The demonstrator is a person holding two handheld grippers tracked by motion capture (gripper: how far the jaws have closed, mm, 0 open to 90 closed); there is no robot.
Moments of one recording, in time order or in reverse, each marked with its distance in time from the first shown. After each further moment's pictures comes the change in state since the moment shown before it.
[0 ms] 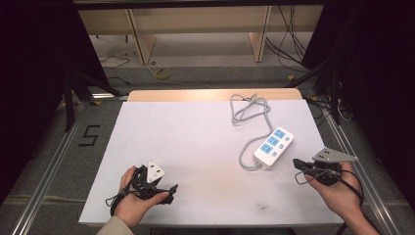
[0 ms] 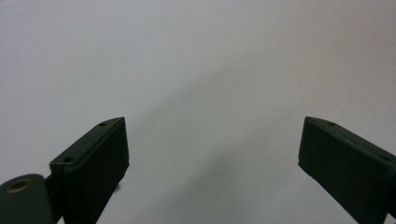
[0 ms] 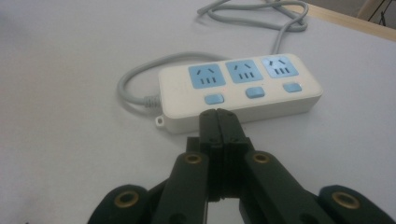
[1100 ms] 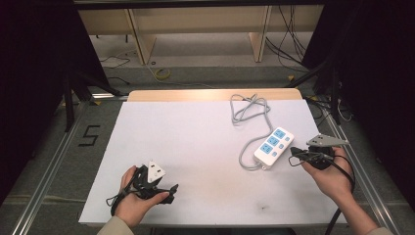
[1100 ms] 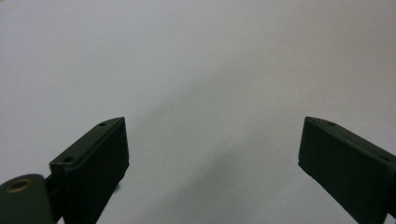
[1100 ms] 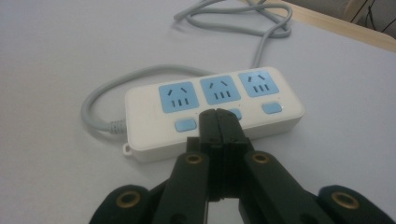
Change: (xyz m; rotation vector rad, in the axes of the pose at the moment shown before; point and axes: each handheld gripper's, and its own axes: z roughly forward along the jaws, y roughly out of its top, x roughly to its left) left arm -0.001 0.001 0.001 -0.002 0.000 0.004; right arm -0.018 0.023 0.024 0.033 -0.040 0.014
